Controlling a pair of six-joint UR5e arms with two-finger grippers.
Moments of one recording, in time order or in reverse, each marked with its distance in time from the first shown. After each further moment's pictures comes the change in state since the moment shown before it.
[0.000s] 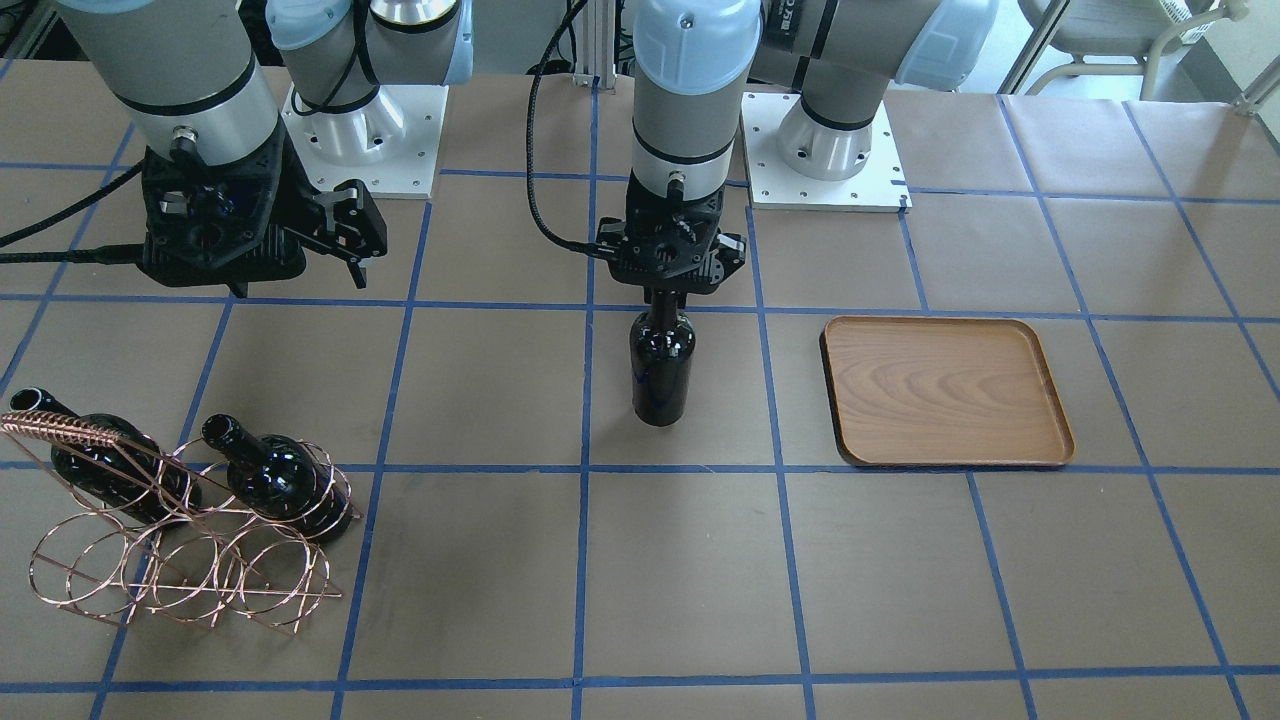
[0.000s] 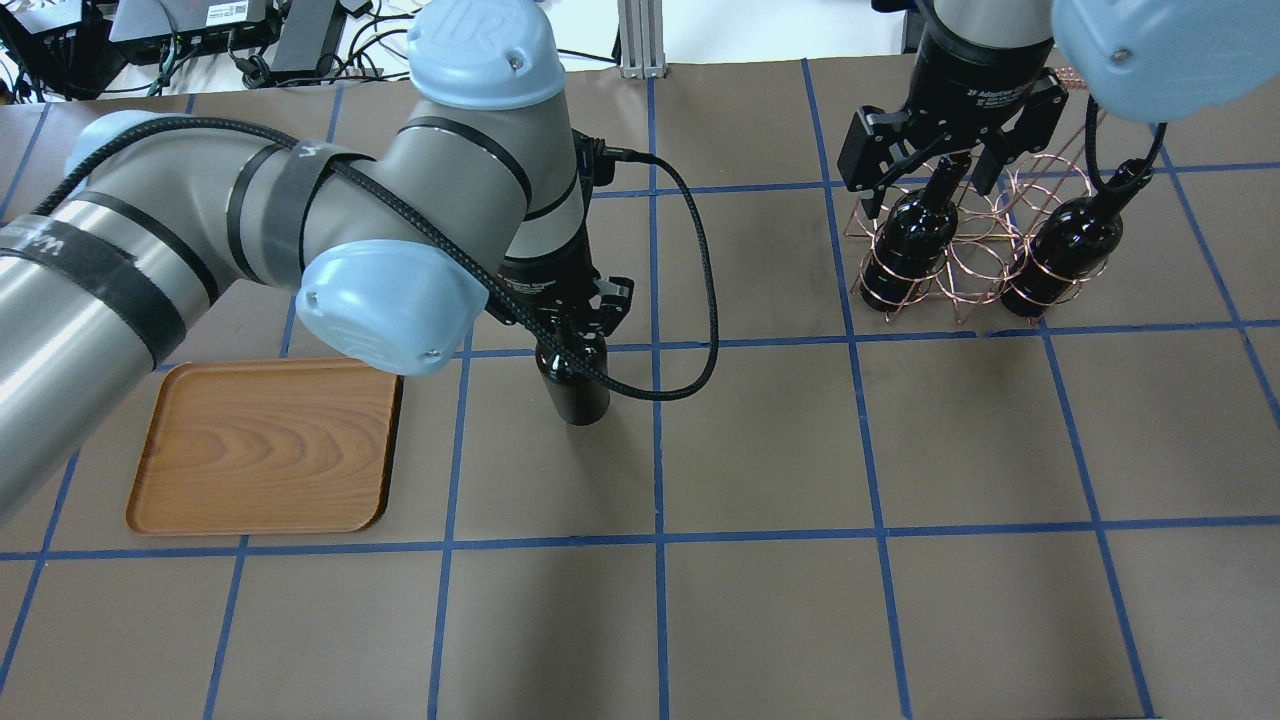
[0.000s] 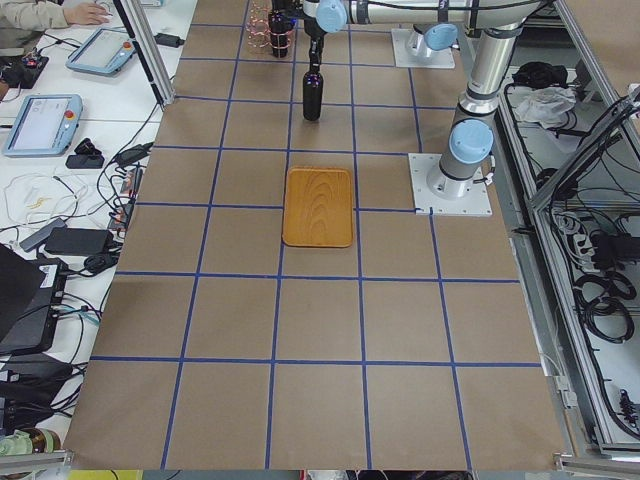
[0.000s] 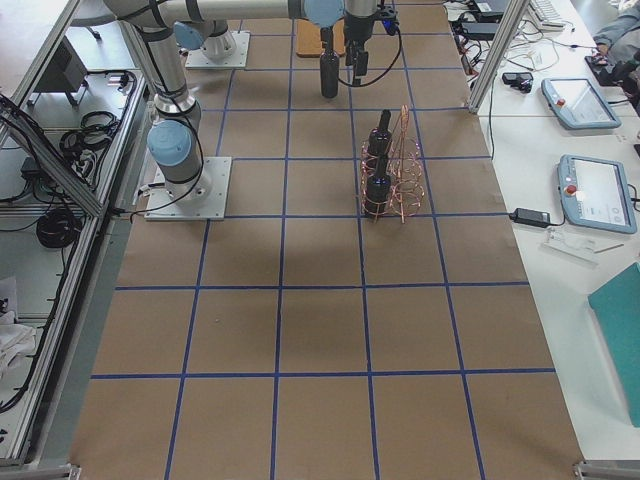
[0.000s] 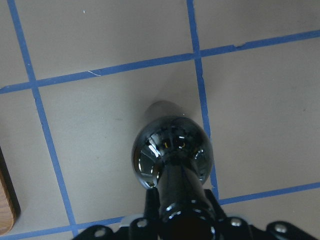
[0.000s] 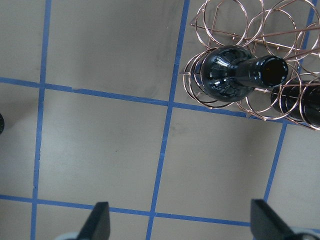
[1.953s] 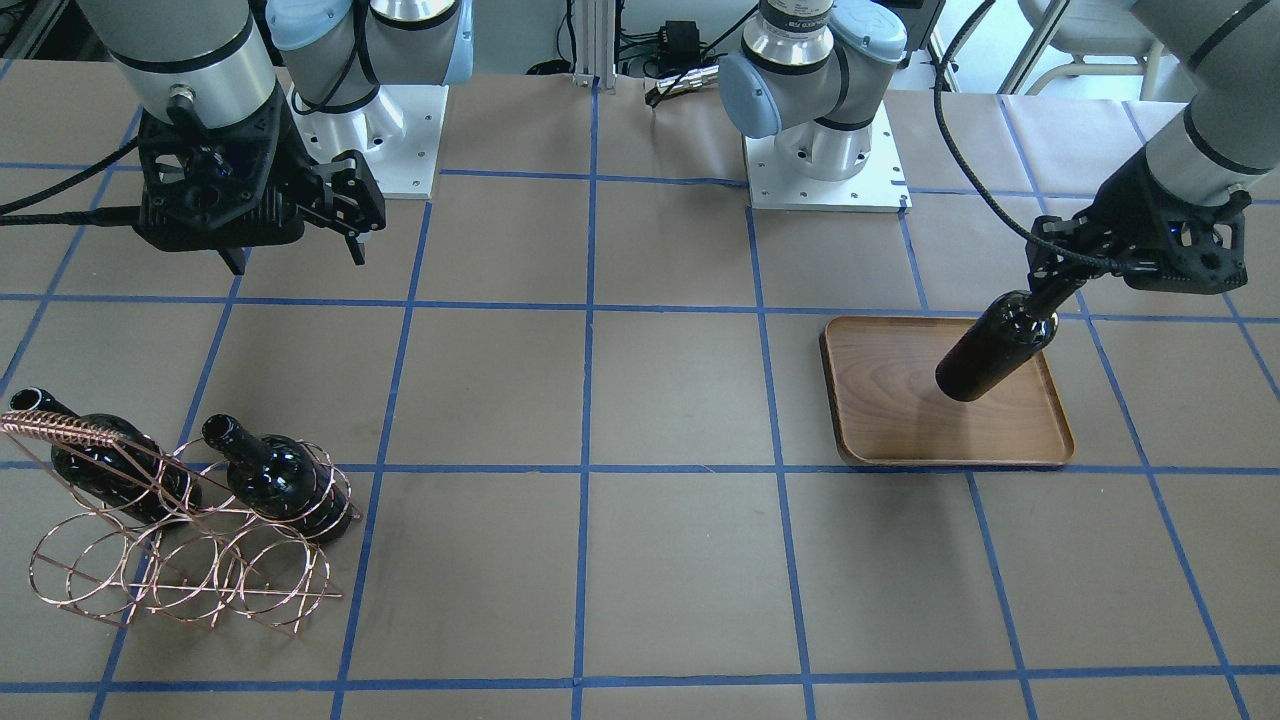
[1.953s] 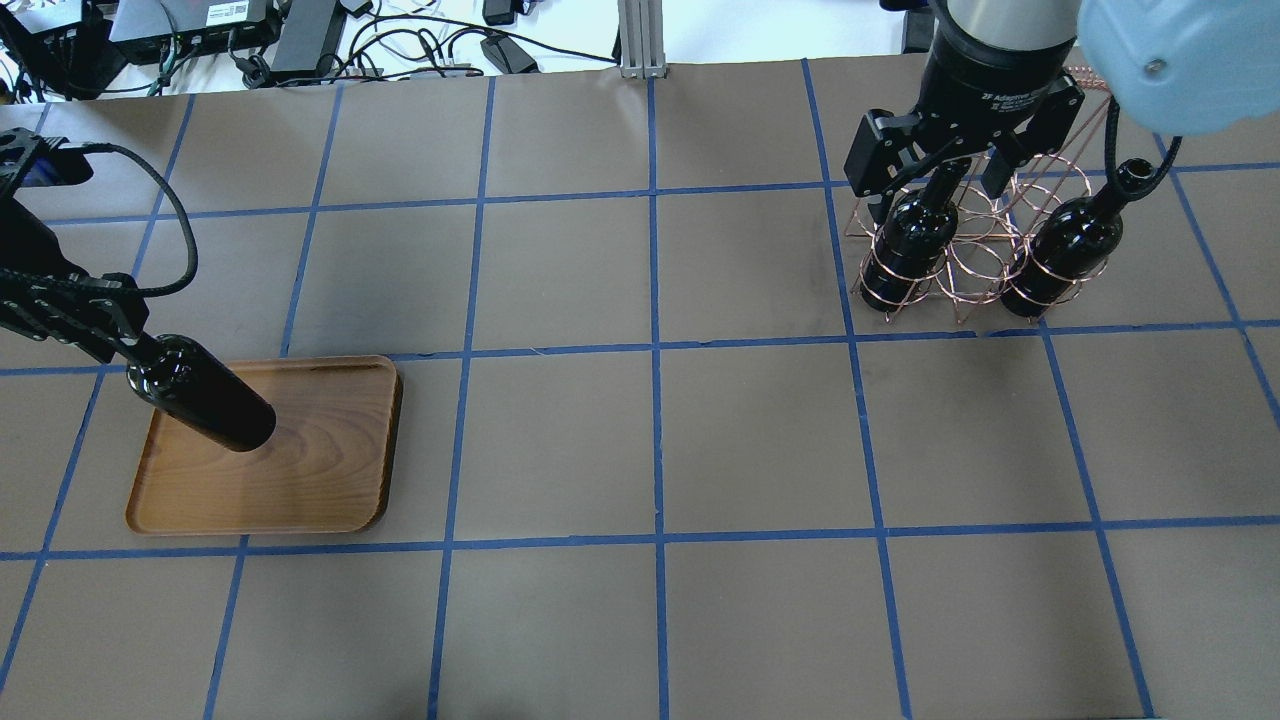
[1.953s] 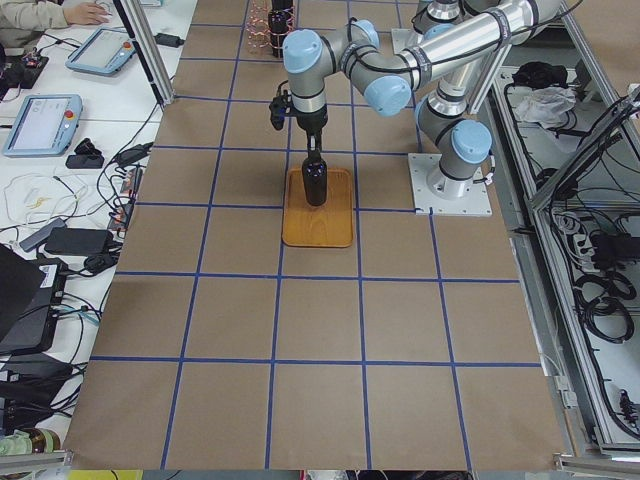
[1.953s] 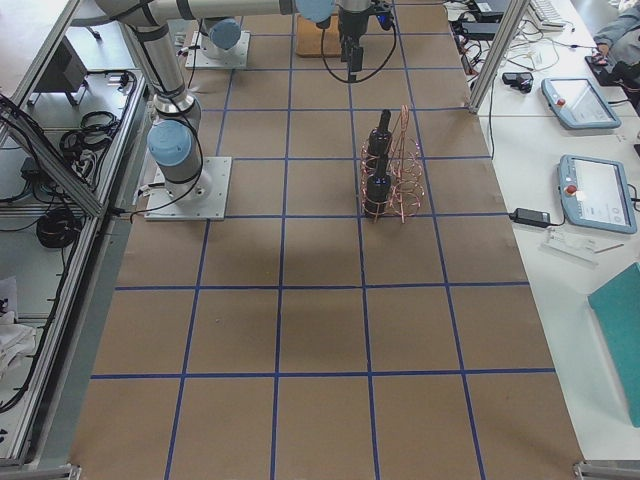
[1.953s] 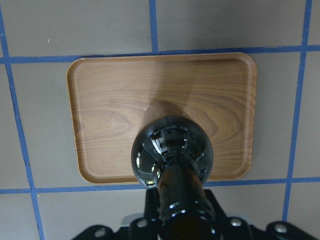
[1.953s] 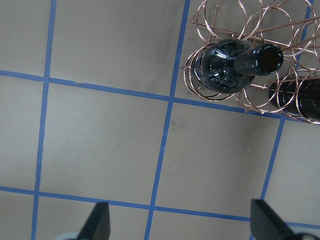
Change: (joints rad) left arm 0.825 0.150 -0.104 -0.139 -0.007 0.688; right arm 0.002 -0.040 0.015 0.008 0.000 -0.011
